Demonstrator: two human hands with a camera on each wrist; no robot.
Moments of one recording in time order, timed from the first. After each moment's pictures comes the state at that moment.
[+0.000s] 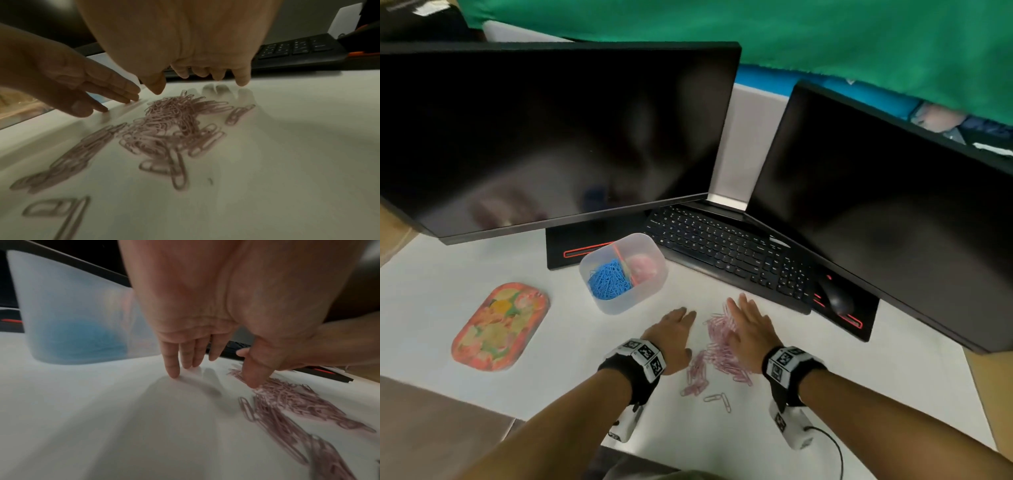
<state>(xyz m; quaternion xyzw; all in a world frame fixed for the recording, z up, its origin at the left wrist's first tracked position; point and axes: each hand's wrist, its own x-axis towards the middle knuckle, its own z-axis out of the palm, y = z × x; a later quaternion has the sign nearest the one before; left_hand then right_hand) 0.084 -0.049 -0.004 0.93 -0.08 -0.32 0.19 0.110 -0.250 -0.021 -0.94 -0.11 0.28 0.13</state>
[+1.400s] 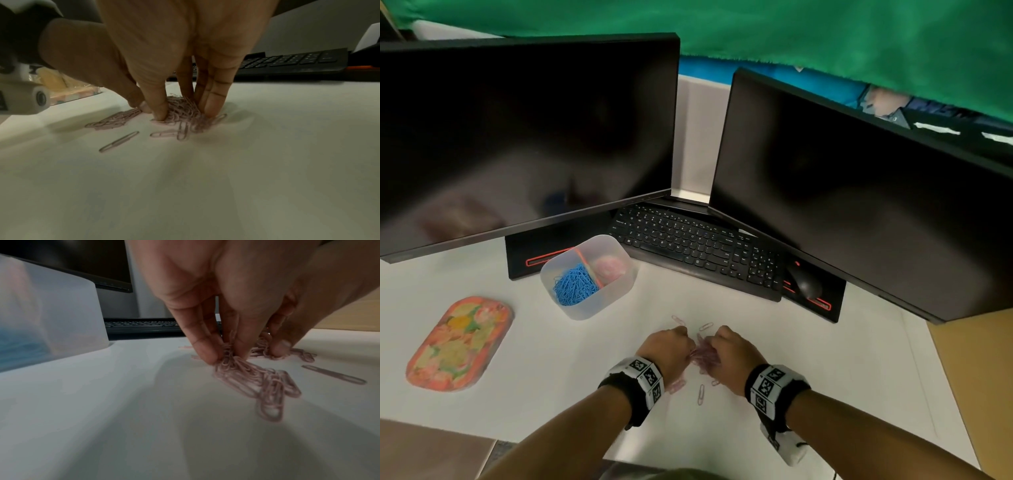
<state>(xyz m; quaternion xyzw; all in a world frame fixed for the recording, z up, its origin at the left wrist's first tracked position) 0.075 -0.102 -0.017 0.95 -0.21 -0.24 0.07 0.067 -0.271 -0.019 -0.94 -0.15 0.23 0.18</state>
